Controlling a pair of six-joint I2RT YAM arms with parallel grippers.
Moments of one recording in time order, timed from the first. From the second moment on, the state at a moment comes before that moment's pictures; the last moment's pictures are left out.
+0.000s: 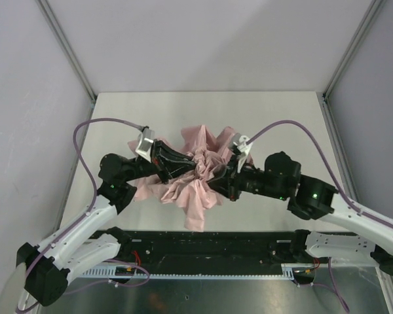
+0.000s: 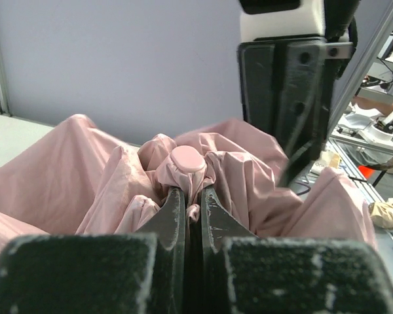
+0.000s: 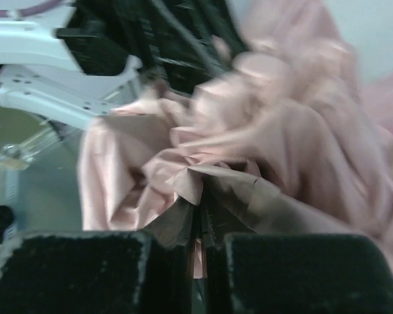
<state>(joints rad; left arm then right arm) -0.55 0.87 0.64 0.67 0.85 -0.57 1.12 0.90 1.09 -0.35 -0.06 0.31</state>
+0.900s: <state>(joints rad) -0.51 0.89 0.63 0.76 0.85 -0.64 1.21 1.04 0.99 0.13 -0.47 0.62</state>
